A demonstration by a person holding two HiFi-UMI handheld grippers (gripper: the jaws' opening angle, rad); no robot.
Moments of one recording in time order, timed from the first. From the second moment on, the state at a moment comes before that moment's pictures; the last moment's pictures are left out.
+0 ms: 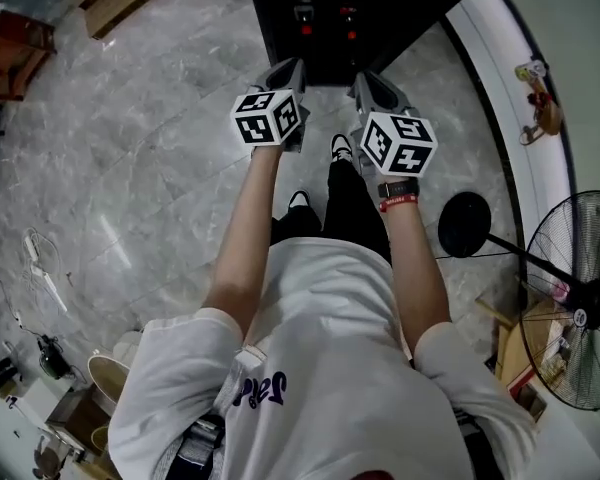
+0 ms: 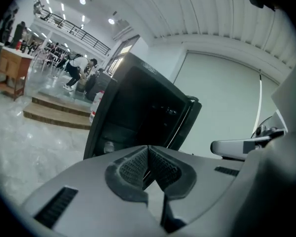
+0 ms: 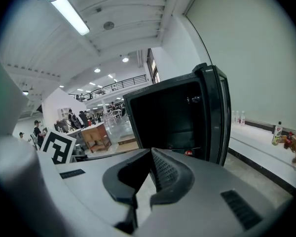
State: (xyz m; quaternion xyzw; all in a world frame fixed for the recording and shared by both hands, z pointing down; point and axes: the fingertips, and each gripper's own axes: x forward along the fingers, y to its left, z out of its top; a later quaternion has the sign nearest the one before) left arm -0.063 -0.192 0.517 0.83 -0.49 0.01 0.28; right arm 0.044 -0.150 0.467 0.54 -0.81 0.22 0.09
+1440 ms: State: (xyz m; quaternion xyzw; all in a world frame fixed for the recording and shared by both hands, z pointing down) left arm -0.005 -0.446 0.699 0.66 -0.43 -0.32 0.53; right arm 0.096 -0.296 0.583 0.53 -0.81 0.23 0.10
